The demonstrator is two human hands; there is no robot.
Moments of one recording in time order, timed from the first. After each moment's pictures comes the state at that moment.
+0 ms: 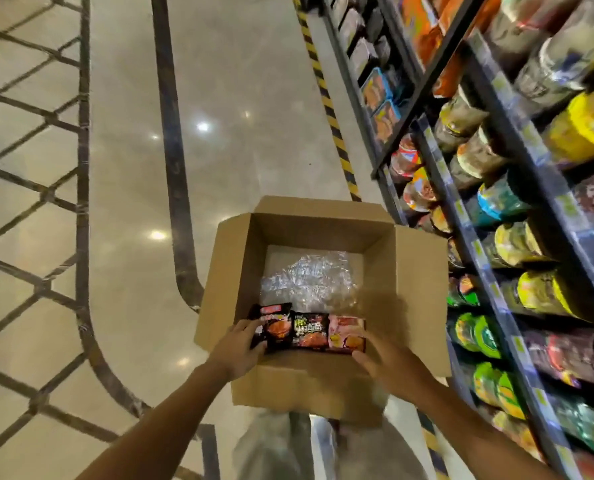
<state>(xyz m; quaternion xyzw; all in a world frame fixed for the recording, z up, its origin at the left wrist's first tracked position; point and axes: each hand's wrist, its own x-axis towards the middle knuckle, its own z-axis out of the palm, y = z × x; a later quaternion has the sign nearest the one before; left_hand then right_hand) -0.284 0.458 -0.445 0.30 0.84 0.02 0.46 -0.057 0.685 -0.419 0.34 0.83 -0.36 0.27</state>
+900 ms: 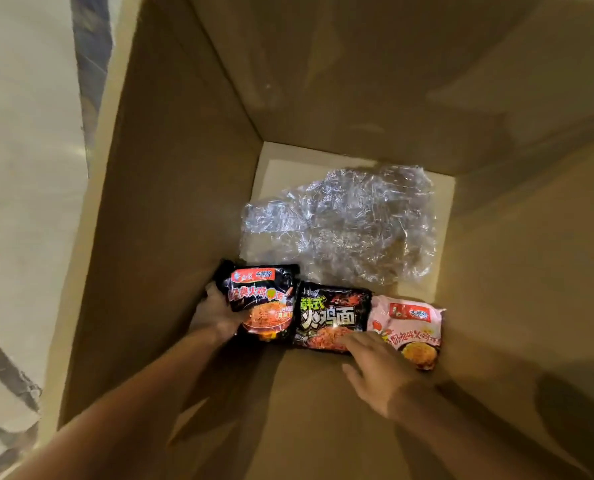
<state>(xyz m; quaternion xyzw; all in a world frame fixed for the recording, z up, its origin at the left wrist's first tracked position) -0.312 0.464 -0.950 -0.11 0.86 0.09 0.48 -0.104 0.664 -0.909 0.16 0.83 -0.35 0.40</state>
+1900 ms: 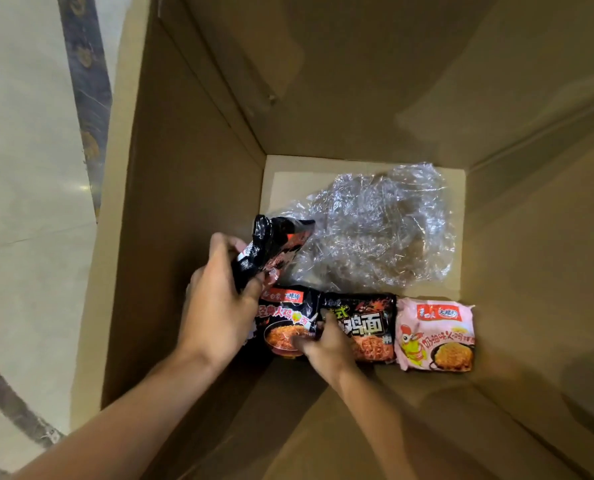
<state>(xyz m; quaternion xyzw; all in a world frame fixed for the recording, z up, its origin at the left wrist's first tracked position) -0.351 0.502 -0.833 0.14 0.90 0.29 0.31 -0.187 0.561 -0.978 0.53 0.54 -0.61 0.26</state>
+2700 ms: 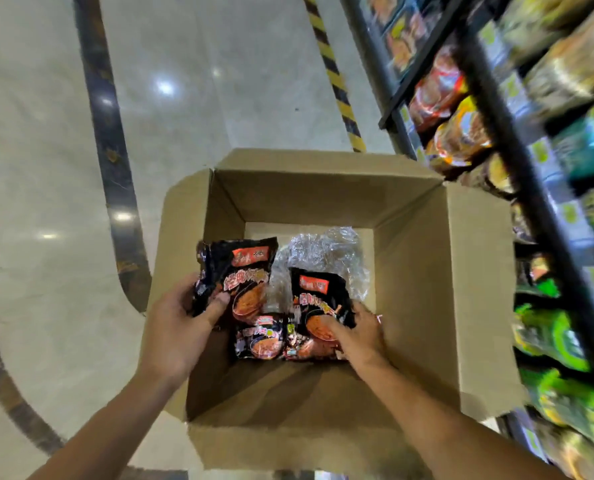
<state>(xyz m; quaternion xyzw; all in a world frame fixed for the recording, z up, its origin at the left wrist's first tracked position) -0.364 0.498 -0.590 0.07 0.85 0.42 0.32 -0.166 0.664 -0.703 0.59 0.60 -0.54 0.04</state>
